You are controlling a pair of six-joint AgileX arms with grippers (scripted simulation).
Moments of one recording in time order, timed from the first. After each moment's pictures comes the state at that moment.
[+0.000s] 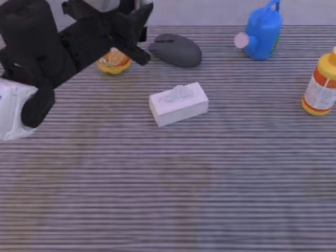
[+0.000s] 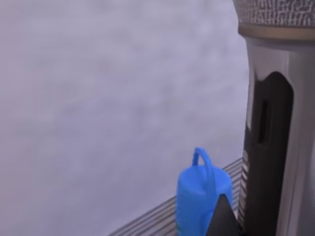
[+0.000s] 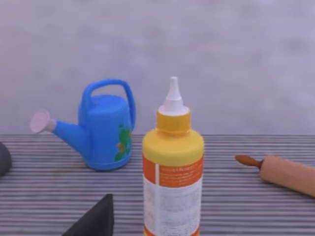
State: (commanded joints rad) left arm -0.36 1.67 0.87 0.82 0.44 0.01; right arm 0.00 0.00 0.00 0.00 0.00 0.00
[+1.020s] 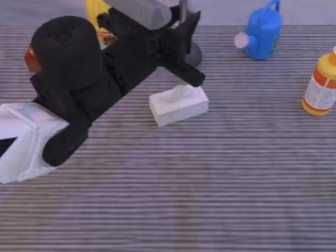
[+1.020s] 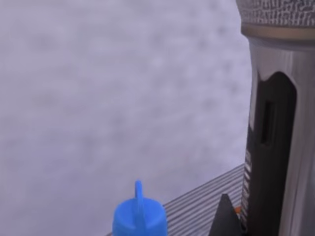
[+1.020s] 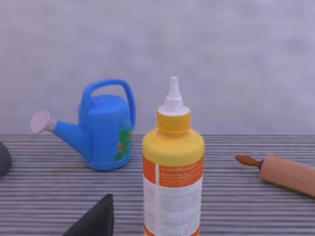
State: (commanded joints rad) left arm -0.63 1.51 0.80 0.78 0.15 0.00; right arm 0.00 0.00 0.00 0.00 0.00 0.00
